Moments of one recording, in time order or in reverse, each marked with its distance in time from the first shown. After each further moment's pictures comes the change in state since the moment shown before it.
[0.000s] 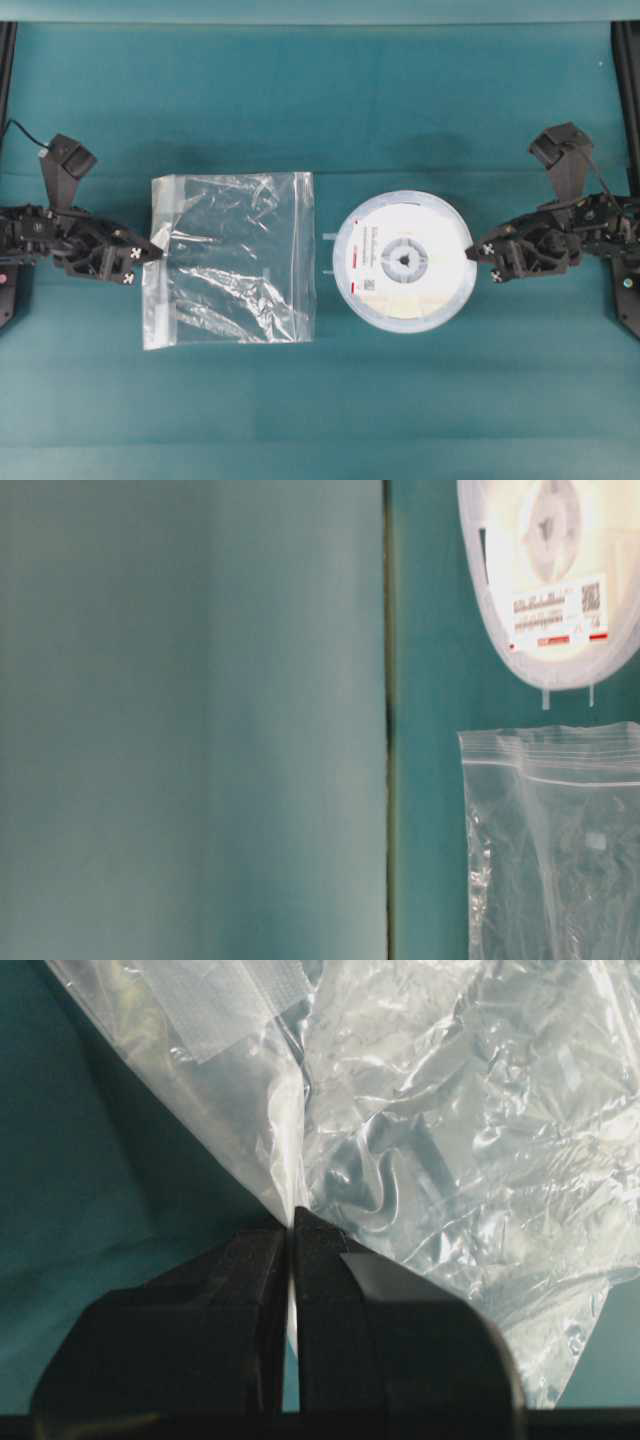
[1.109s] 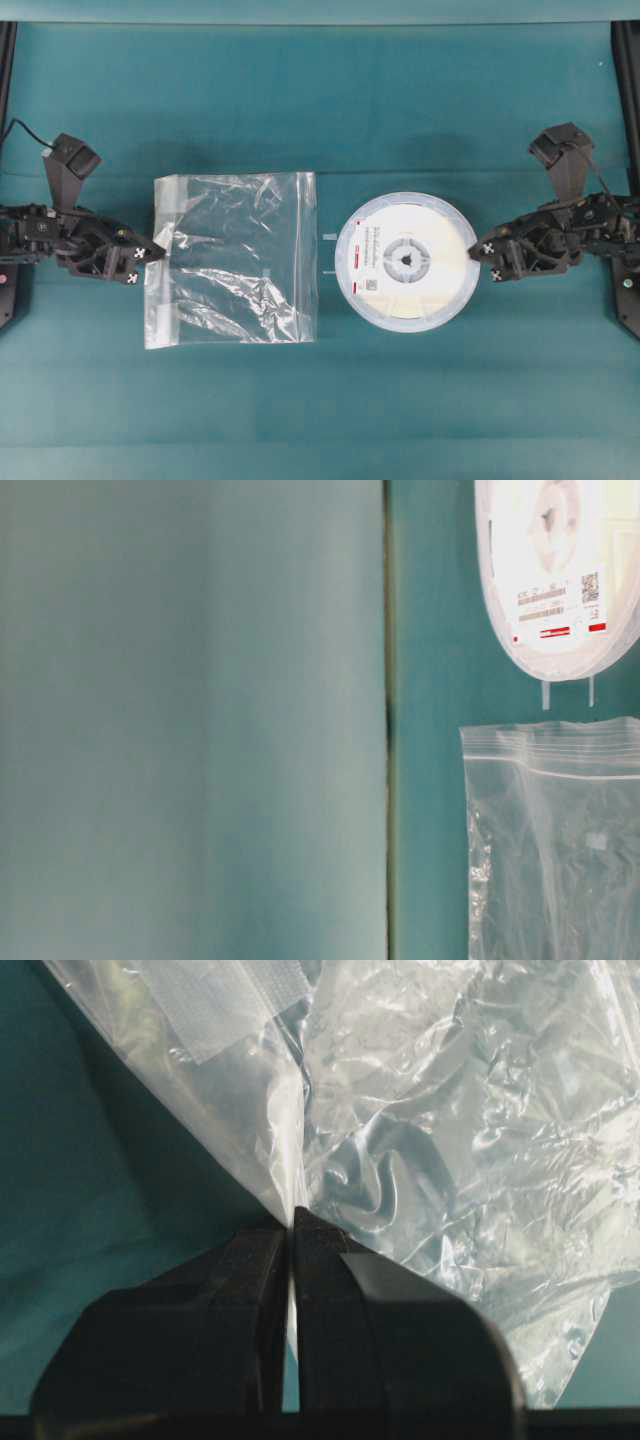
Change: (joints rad) left arm -0.002 0.003 -0.015 0.000 0.018 0.003; right arm -0.009 0.012 -0.002 0.000 0.009 0.000
